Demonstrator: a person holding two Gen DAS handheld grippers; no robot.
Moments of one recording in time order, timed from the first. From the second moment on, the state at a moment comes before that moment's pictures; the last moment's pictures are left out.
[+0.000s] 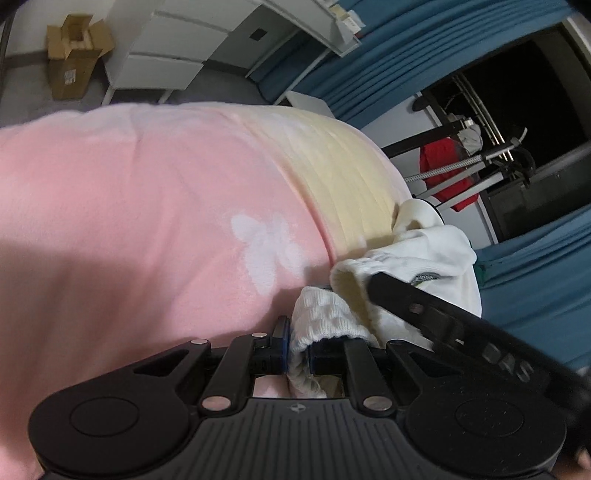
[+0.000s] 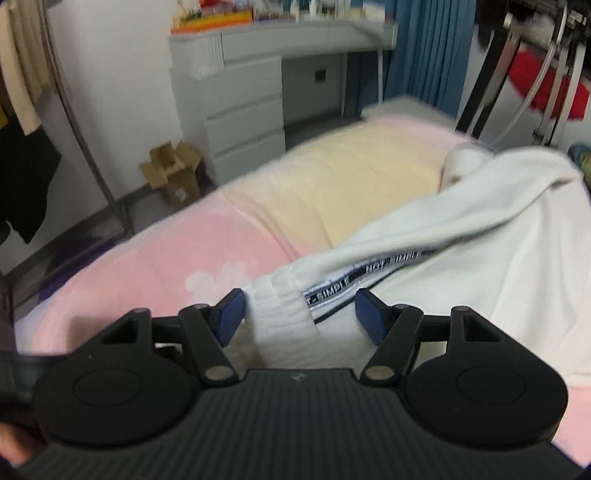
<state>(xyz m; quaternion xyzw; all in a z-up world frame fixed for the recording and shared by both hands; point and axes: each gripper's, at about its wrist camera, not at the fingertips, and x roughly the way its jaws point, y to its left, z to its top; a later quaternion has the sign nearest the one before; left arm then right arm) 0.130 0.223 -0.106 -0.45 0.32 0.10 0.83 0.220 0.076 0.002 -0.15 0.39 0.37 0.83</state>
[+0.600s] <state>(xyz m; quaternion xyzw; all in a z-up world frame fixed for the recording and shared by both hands) 0.134 0.209 -0.095 -0.40 0.32 0.09 0.86 0.179 -0.013 0.039 -0.09 0.33 0.26 0.90</state>
